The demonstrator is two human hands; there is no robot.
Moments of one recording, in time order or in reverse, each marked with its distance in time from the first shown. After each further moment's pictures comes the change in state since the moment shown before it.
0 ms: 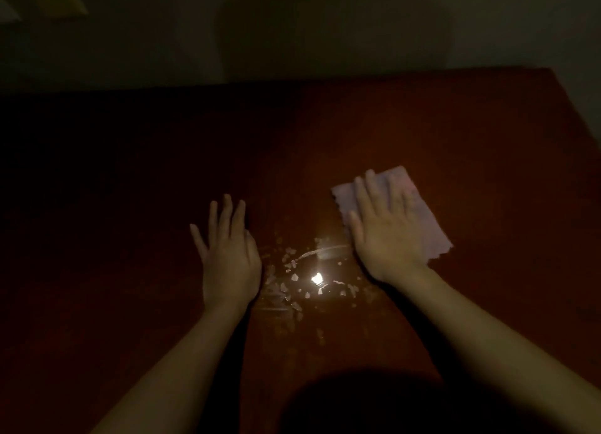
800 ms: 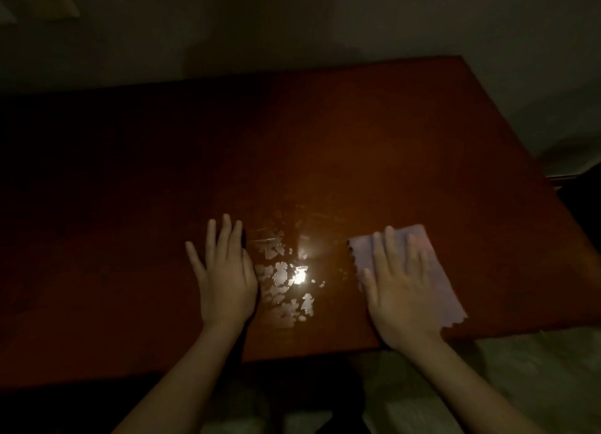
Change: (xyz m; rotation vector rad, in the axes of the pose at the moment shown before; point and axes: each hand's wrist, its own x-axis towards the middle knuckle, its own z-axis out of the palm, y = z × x) left_hand -0.121 -0.009 -0.022 0.001 0.021 0.118; right_hand -0.207 -0.007 0.021 -0.026 0.093 0.235
